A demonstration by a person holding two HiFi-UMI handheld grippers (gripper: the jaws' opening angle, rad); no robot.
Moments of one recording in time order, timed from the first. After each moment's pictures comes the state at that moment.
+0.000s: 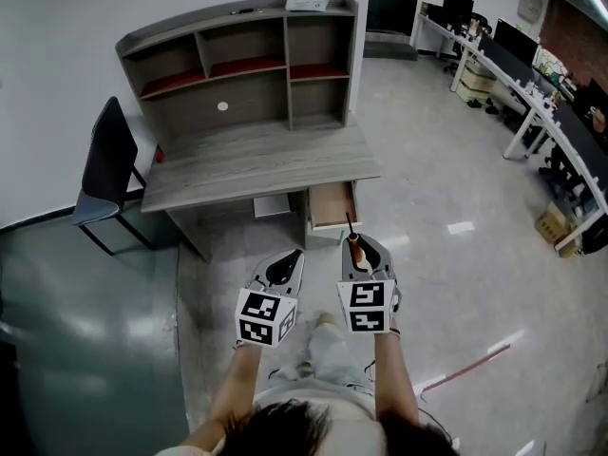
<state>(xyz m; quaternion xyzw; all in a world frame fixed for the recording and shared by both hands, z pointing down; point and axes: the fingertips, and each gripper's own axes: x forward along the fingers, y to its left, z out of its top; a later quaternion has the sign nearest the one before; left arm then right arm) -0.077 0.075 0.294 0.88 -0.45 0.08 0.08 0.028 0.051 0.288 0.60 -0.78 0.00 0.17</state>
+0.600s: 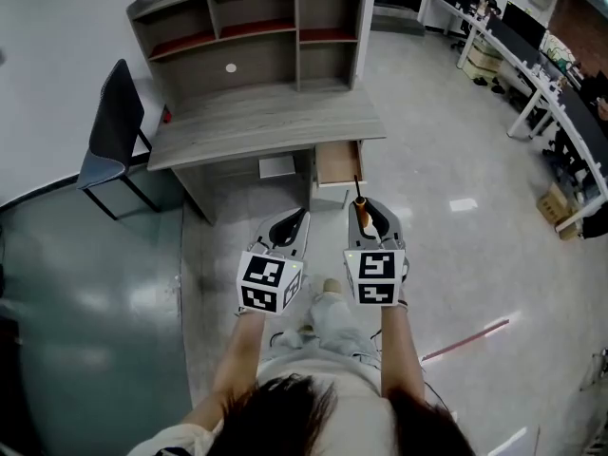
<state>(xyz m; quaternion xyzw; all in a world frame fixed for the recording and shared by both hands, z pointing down) -0.088 0.127 0.275 0.88 -0.46 0.06 0.05 0.012 0.111 0.272 0.60 -0.79 -0.02 0.15</state>
